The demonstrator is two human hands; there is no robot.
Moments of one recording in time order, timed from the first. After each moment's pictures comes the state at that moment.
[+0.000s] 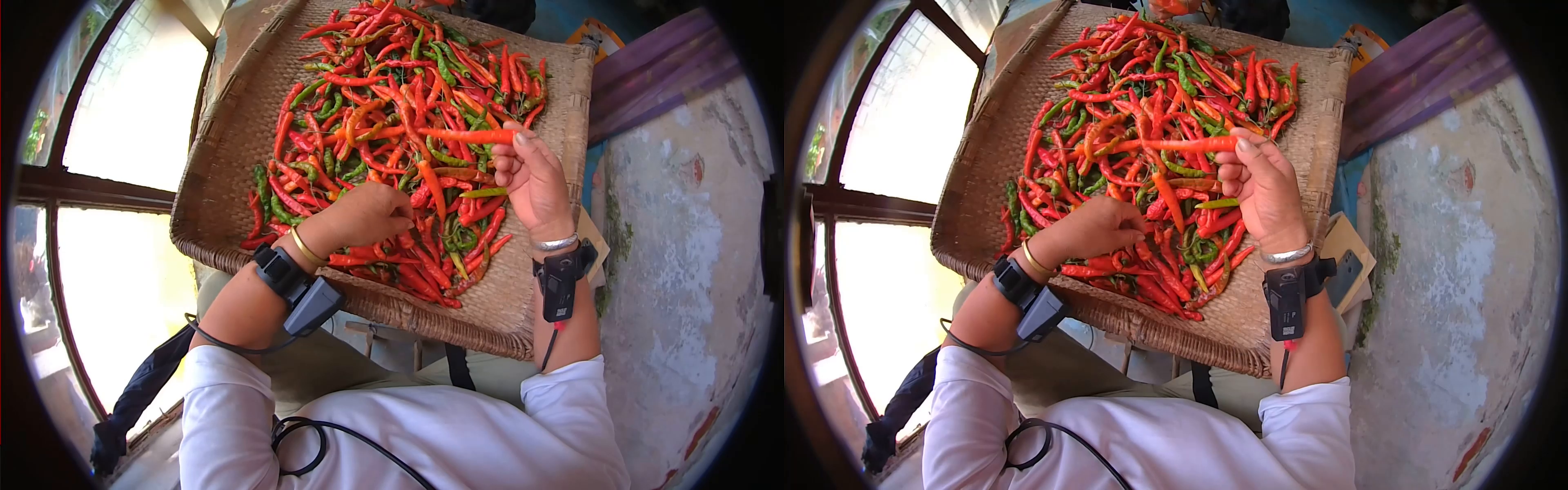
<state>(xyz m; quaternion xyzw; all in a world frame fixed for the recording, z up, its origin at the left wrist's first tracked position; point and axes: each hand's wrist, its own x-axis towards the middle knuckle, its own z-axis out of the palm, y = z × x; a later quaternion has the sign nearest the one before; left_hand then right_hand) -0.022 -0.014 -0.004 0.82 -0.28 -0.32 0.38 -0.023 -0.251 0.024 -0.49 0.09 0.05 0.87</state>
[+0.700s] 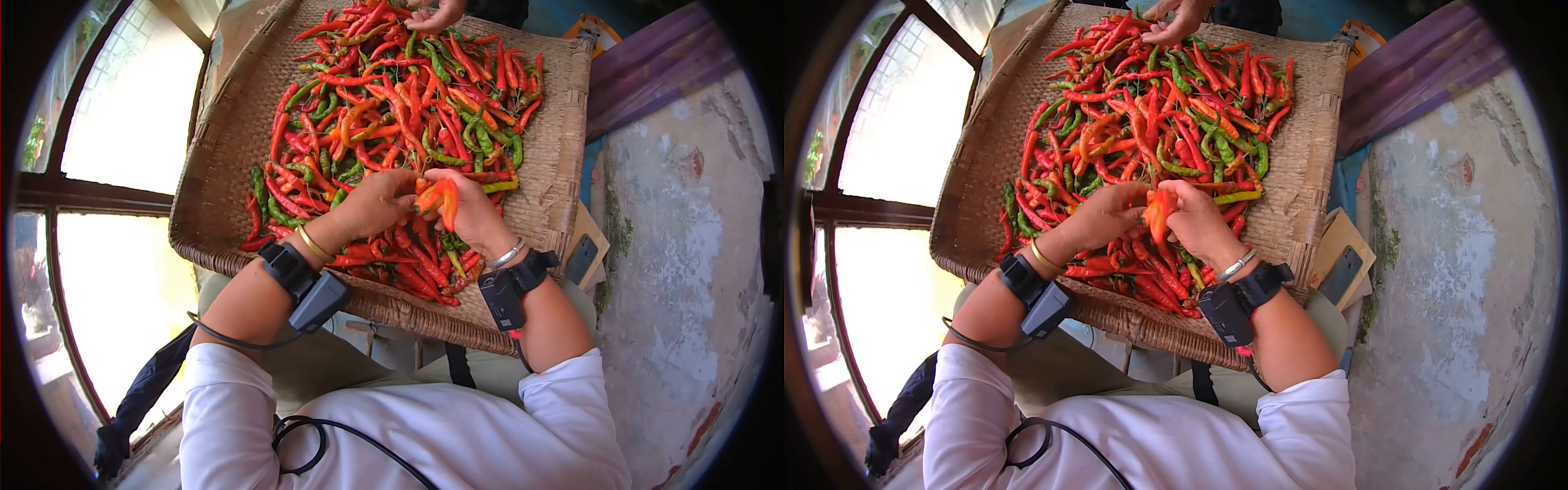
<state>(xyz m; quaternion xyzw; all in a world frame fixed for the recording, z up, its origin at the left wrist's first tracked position) -0.021 -0.033 -0.012 0.75 -0.09 -0.33 0.56 -0.047 -0.205 -0.020 -0.67 0.05 0.25 0.70</state>
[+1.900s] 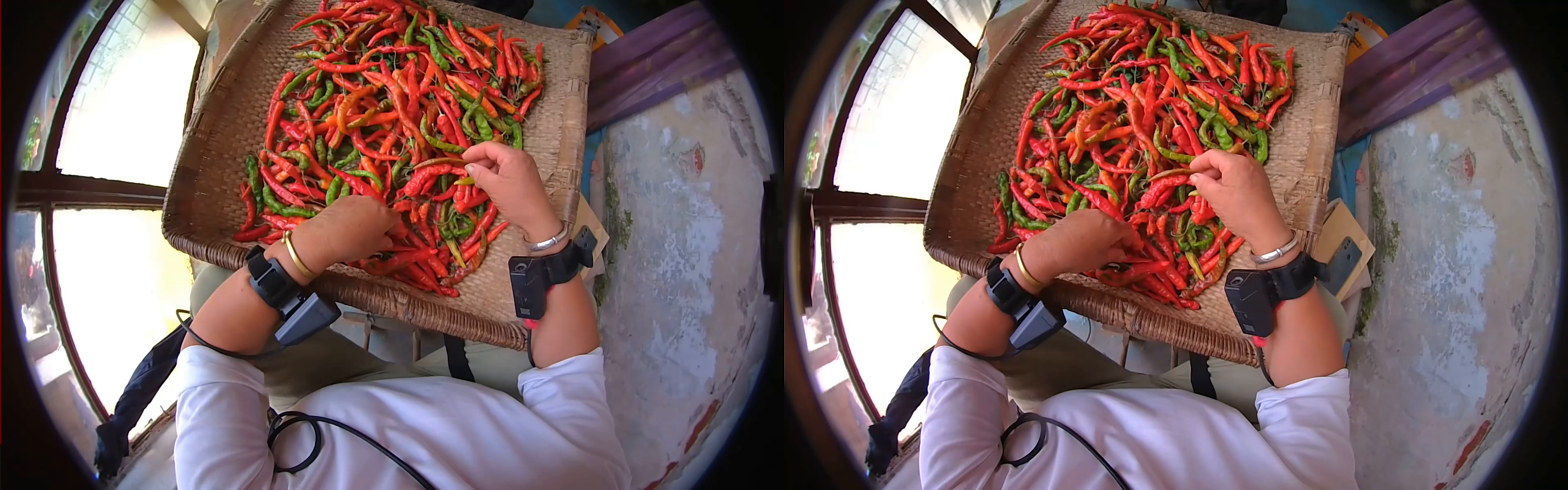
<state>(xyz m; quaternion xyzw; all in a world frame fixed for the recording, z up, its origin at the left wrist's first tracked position) -0.044 -0.010 0.000 0.85 -0.37 -0.32 0.20 -0.035 -0.245 0.015 -0.83 -0.03 0.14 0.54</state>
